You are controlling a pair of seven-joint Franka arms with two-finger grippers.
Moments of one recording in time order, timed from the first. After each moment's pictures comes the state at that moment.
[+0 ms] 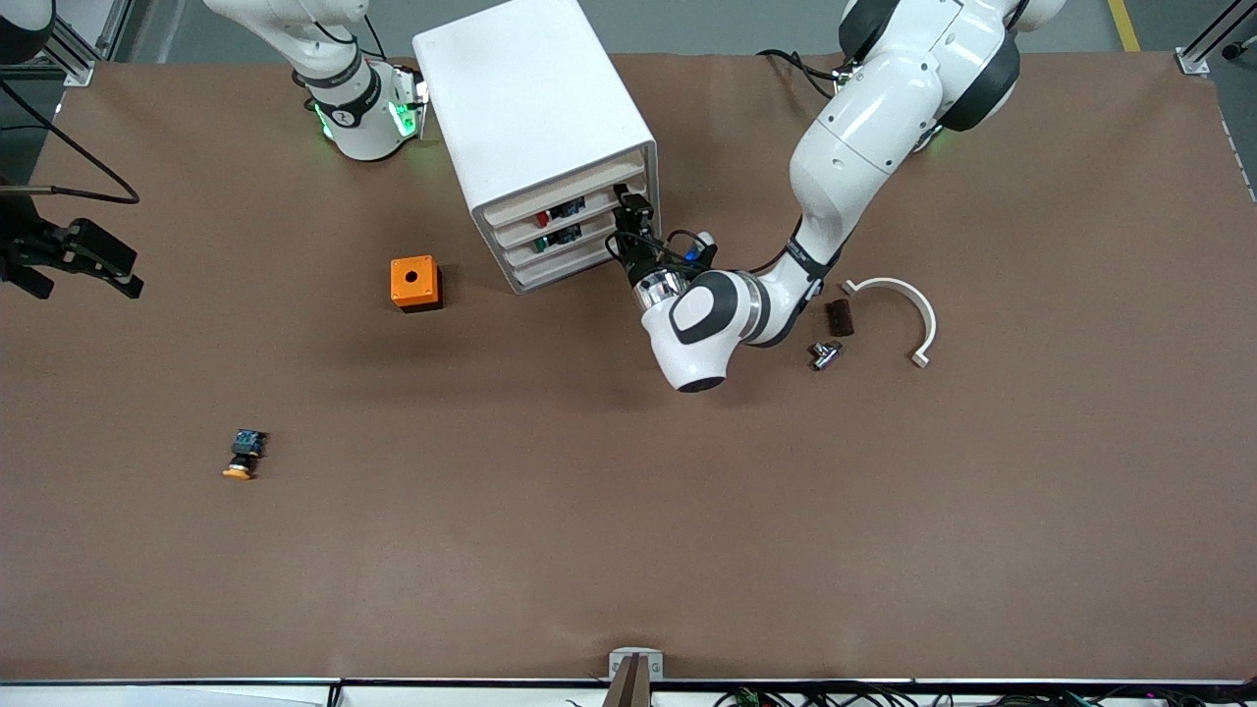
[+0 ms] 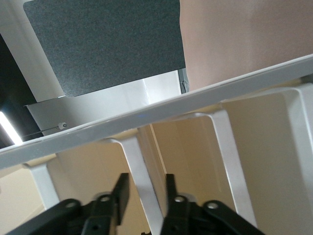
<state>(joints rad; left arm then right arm) -0.52 0.97 -0.25 -1.38 -0.96 1.35 -2.09 -0.09 -0.04 0.04 -1.66 -0.01 1.72 -0.05</state>
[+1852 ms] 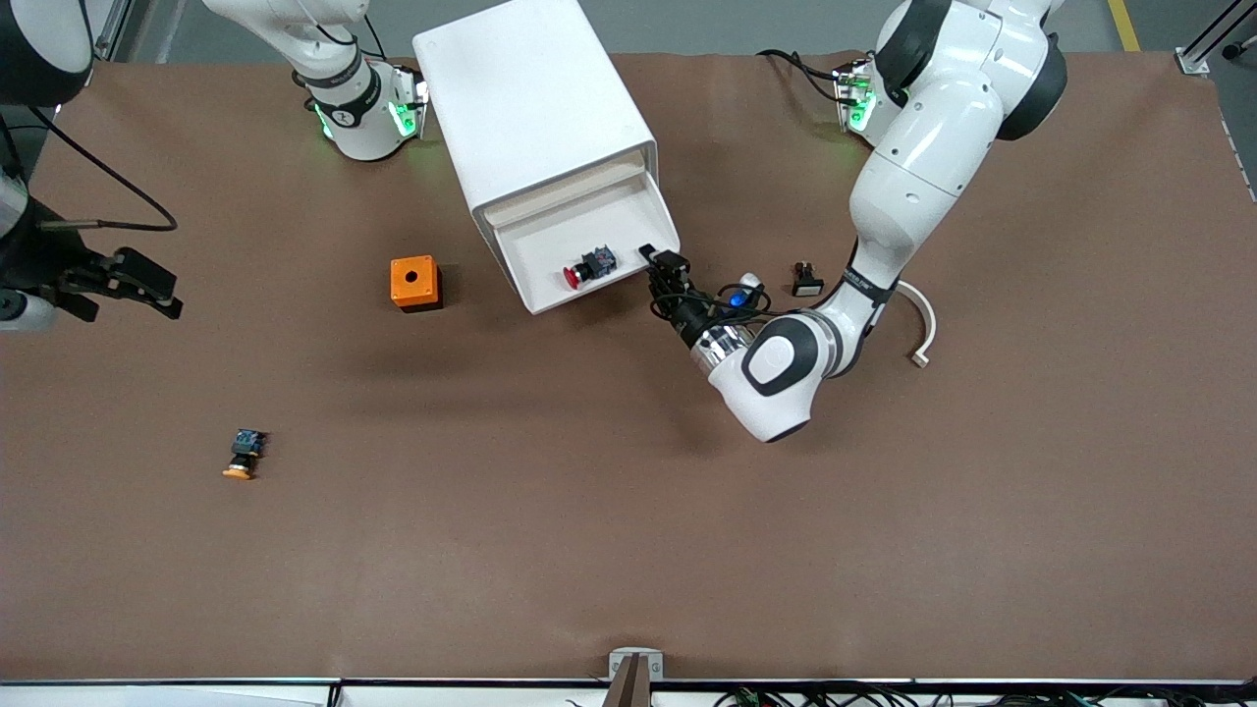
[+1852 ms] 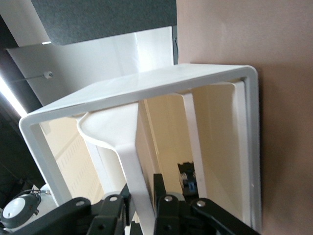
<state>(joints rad) -0.34 0.97 -0.22 -1.37 -1.02 1.39 -2.17 -0.06 0.03 0.06 -1.66 0.02 1.75 0.01</state>
